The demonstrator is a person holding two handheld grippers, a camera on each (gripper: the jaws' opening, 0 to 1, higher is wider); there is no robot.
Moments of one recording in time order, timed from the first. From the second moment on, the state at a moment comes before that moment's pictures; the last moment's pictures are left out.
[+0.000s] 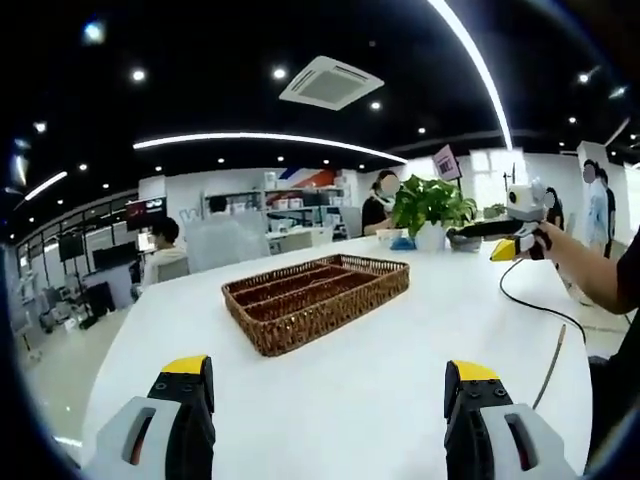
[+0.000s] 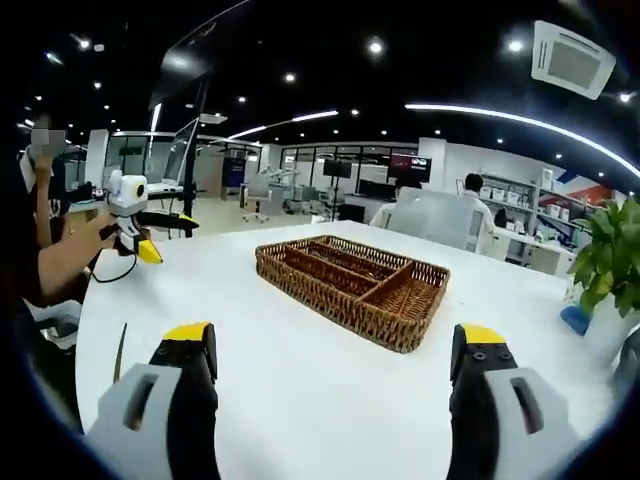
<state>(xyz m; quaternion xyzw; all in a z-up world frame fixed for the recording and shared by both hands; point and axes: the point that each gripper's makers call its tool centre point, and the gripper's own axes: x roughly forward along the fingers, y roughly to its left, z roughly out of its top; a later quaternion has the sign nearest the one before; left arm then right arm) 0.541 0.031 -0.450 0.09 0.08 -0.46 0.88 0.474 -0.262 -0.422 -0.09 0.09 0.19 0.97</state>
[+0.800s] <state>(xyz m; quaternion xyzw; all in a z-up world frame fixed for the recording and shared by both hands) 0.520 0.031 -0.413 0.12 0.08 -0.46 0.87 0.408 -0.229 -0.418 -0.08 0.07 0.27 0.96</state>
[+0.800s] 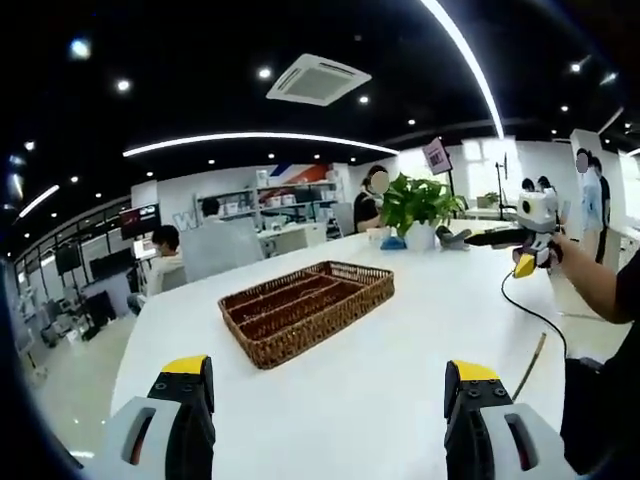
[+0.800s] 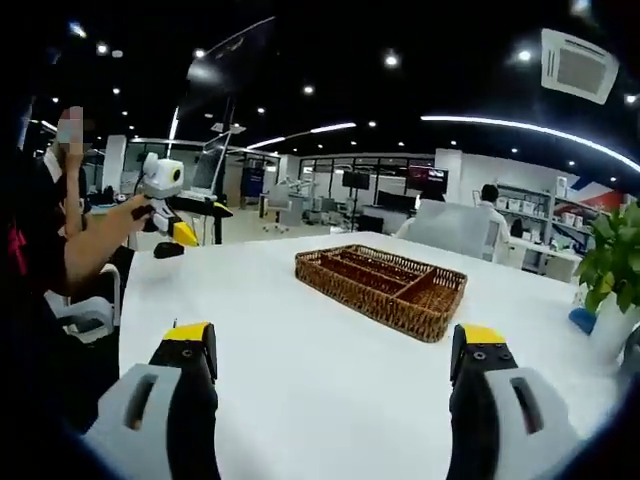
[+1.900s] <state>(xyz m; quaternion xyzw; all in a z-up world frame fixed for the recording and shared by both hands) 0.521 0.043 -0.432 0.11 0.09 -0.46 0.87 0.357 -0.173 -0.533 -0.10 0.19 0.44 0.87</state>
